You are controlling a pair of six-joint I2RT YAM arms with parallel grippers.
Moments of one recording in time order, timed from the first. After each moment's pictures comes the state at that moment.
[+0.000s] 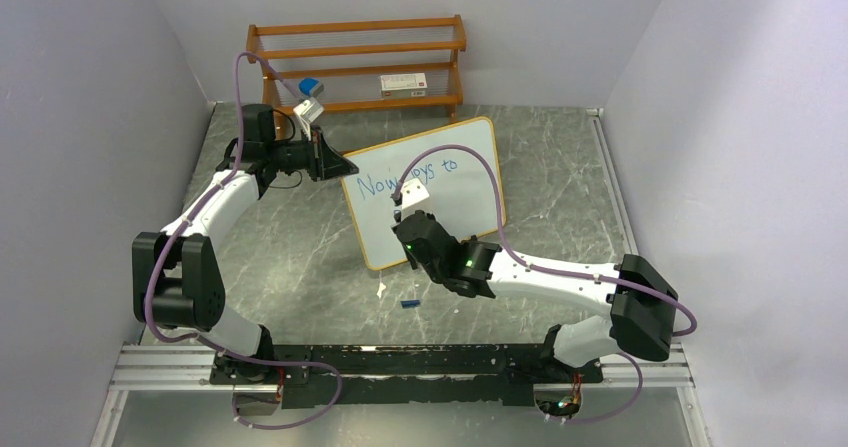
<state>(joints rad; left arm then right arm) -0.10 1.54 1.10 -0.09 1.07 -0.07 1.13 1.39 0.91 -0.07 0.62 0.25</state>
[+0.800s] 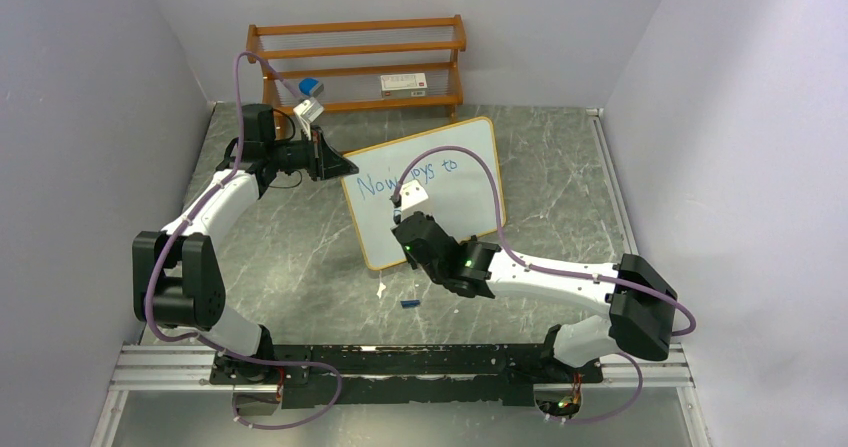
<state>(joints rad) -0.10 1.55 1.10 -0.09 1.06 -0.07 1.13 1.40 0.91 -0.09 0.59 0.27</state>
